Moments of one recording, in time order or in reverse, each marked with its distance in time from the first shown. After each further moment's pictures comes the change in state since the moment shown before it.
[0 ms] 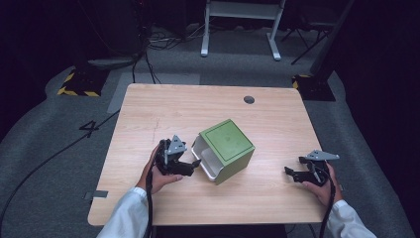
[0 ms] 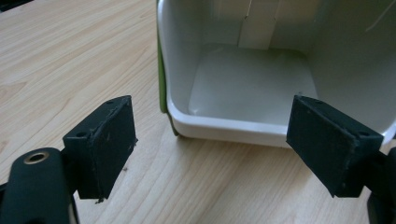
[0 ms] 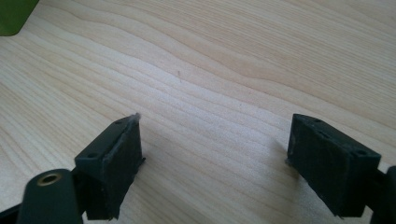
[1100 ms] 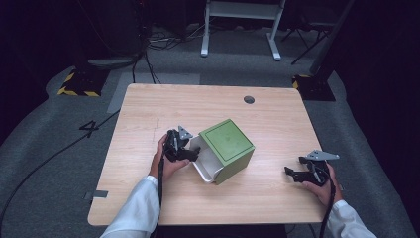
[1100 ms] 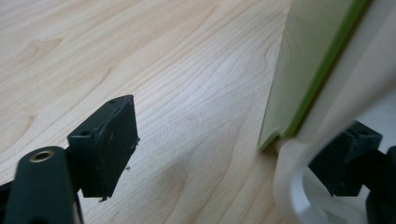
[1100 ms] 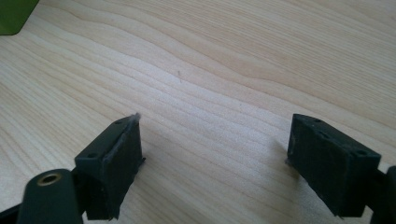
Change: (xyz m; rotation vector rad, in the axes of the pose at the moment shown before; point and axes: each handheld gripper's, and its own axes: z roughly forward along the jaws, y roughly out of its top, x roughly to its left) left arm 0.034 0.001 0.057 0.158 0.166 -0.096; right arm 0.000 0.000 0.000 0.000 0.000 0.000
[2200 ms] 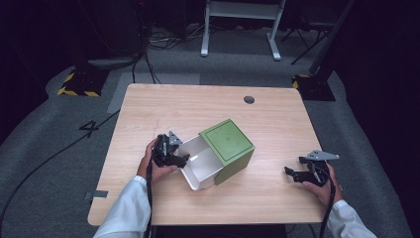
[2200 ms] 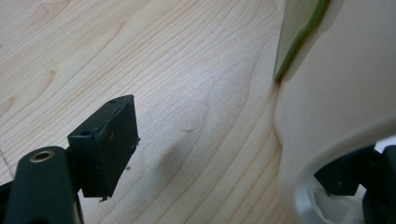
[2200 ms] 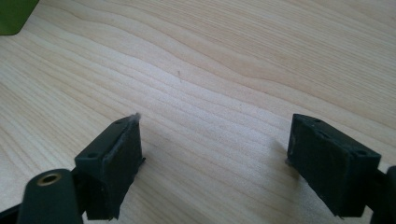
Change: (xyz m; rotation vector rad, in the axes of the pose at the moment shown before) left arm 0.014 -0.026 -0.022 0.051 -0.014 0.061; right arm 0.000 0.000 0.000 0.000 0.000 0.000
